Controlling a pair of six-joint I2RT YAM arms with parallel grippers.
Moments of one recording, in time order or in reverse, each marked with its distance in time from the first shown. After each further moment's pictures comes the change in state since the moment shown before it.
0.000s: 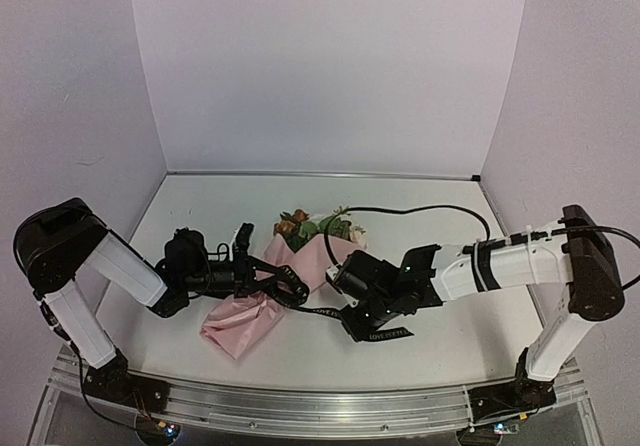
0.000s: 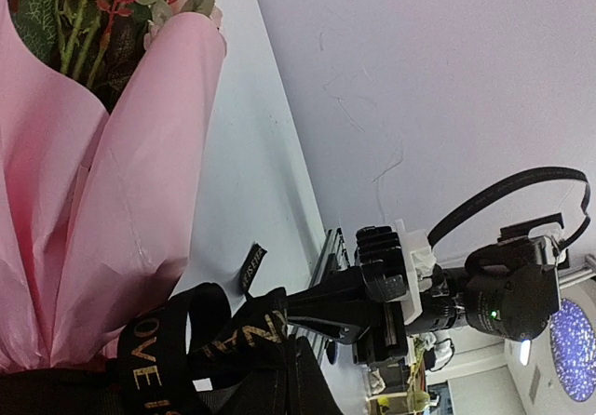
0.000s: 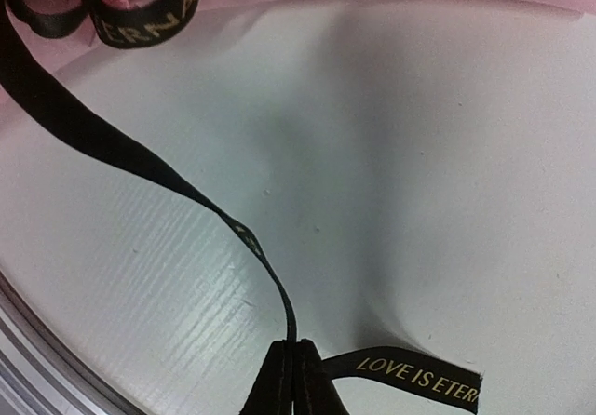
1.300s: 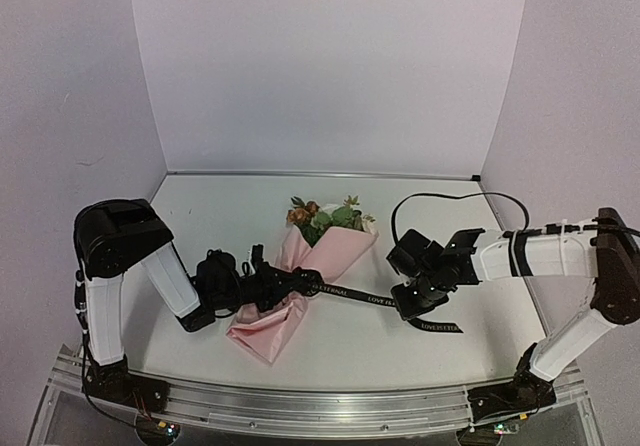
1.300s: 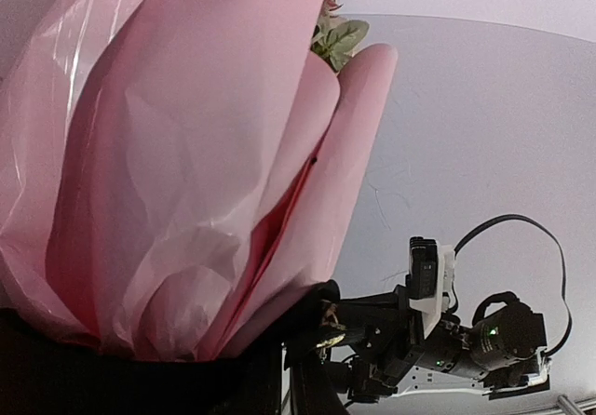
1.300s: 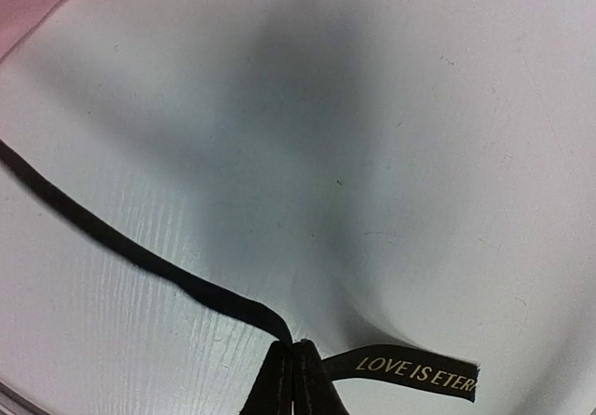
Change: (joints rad) left arm -0.147 0.336 0.104 0.201 -0.376 -0.318; right arm -0.259 -0.194 -0.204 -0.105 0.039 0.044
